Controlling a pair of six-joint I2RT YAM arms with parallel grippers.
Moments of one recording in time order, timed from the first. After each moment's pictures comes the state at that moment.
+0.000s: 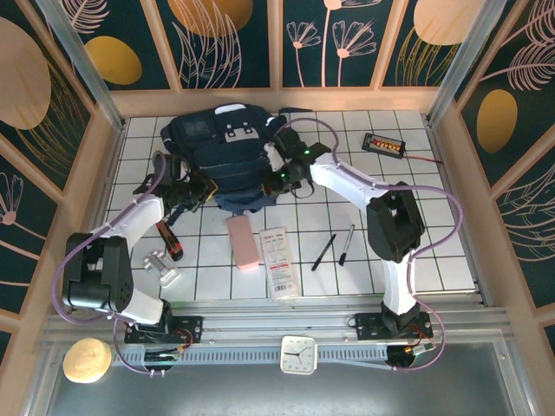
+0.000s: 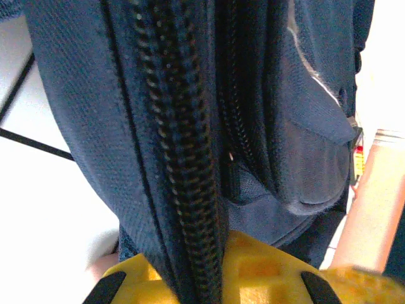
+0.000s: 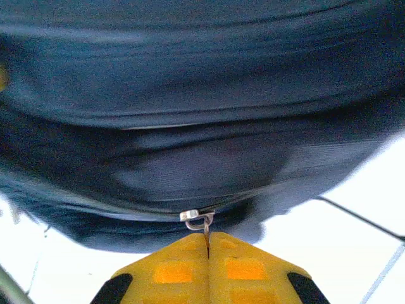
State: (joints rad) left arm -0.11 1.49 0.91 -0.28 0.44 -0.95; right arm 0.64 1.99 1.67 -0.74 -0.31 0.28
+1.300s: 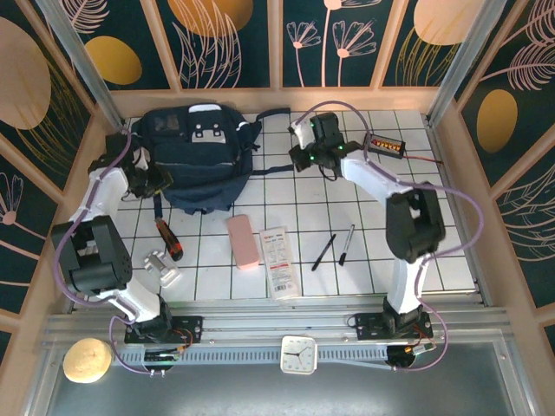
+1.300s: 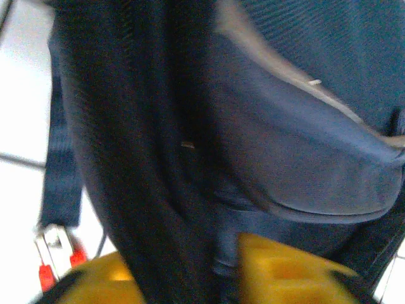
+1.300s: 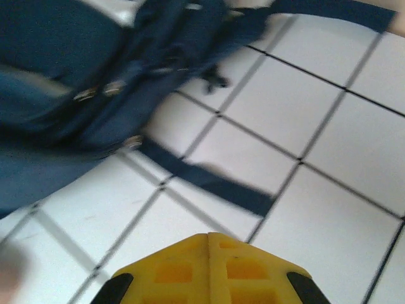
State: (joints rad) left arm 0.21 1.64 1.28 -0.73 0.32 -0.36; right arm 0.50 1.84 1.45 -0.31 -0.25 -0.08
